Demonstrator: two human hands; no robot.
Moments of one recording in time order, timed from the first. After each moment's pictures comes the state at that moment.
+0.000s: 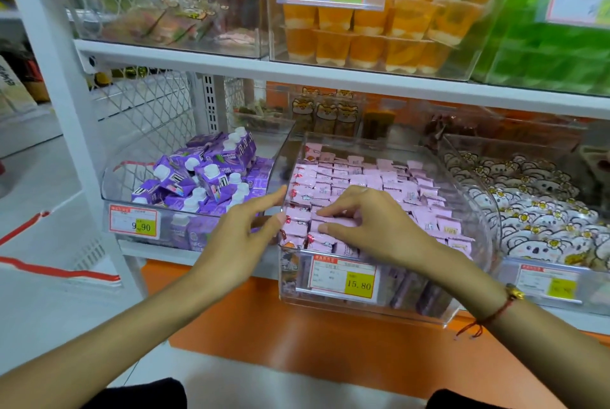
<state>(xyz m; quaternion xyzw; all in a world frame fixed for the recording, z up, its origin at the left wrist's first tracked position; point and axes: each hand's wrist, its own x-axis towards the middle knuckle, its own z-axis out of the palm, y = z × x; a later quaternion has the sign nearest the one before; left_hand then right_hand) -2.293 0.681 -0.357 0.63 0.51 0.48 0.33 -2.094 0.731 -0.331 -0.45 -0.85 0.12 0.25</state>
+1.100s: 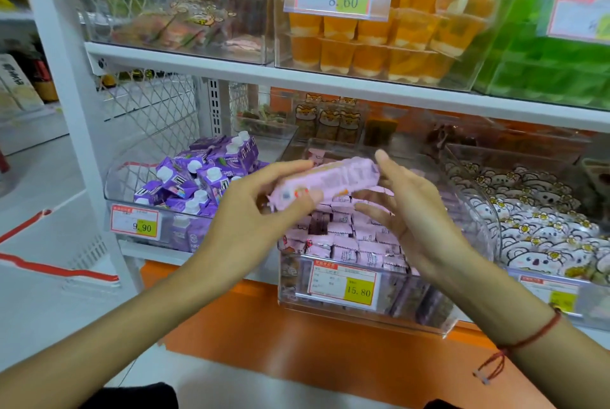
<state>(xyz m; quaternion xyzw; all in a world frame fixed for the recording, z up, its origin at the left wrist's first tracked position) -2.273 0.664 -0.313 0.65 0.41 0.58 0.29 -2.094 0.702 -0.295 -0.44 -0.51 0.51 0.53</state>
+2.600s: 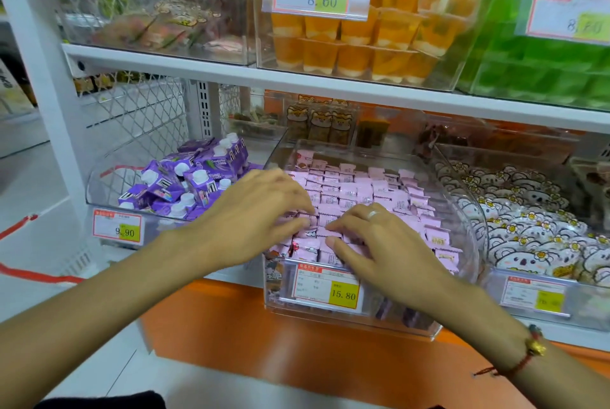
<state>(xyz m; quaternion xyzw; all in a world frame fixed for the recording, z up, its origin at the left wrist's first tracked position) -2.280 0.711 -0.318 0.87 0.45 0.20 -0.10 -2.067 0.706 -0.333 -0.44 -0.88 -0.02 0.20</state>
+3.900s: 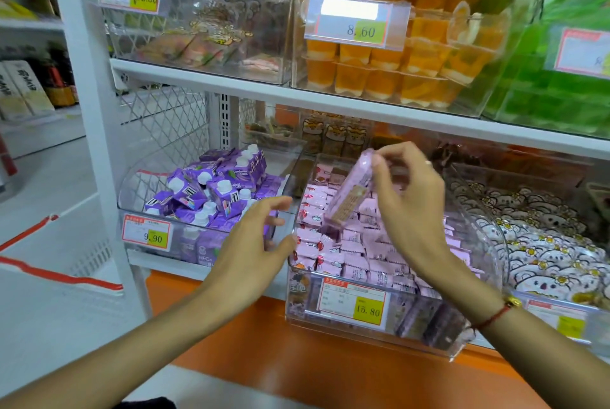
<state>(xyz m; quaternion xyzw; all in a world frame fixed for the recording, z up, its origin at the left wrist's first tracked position) -2.294 0.680 -0.355 0.63 0.55 0.49 0.24 -2.107 0.734 -0.294 -0.39 -0.72 0.03 0.58</state>
